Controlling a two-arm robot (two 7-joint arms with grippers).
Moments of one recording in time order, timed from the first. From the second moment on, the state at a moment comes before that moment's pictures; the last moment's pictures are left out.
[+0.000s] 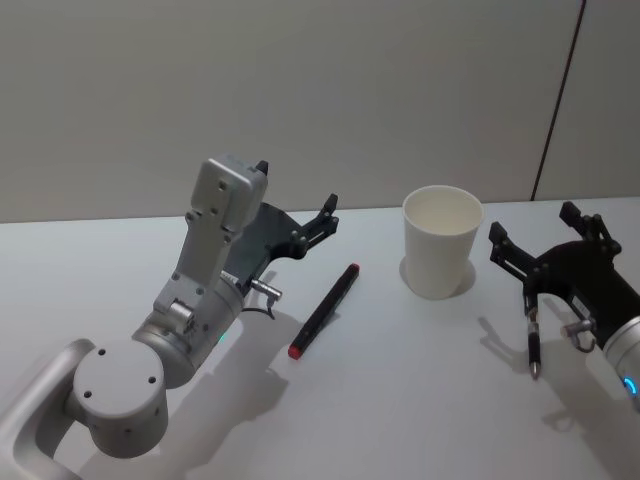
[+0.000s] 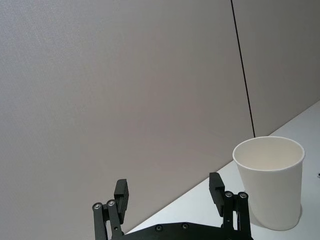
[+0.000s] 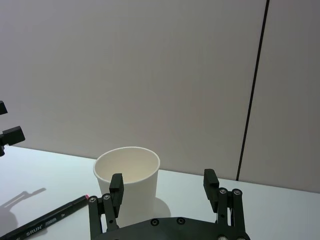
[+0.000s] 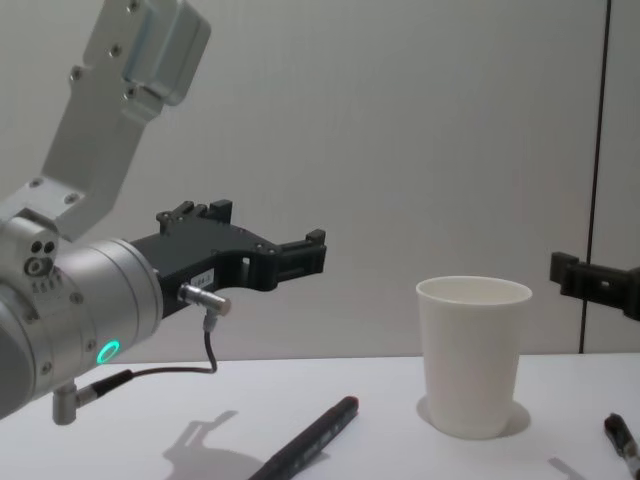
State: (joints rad) left arm -0.24 0.38 0.45 -1.63 -0.20 0.01 -0.01; right arm -0.04 0.35 -0.22 -1.80 0.30 0.06 0.06
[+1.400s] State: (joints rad) left arm -0.24 0.38 0.45 -1.63 -0.20 0.01 -0.01; right arm -0.14 0.35 -0.19 -1.94 0.38 0.29 -0.11
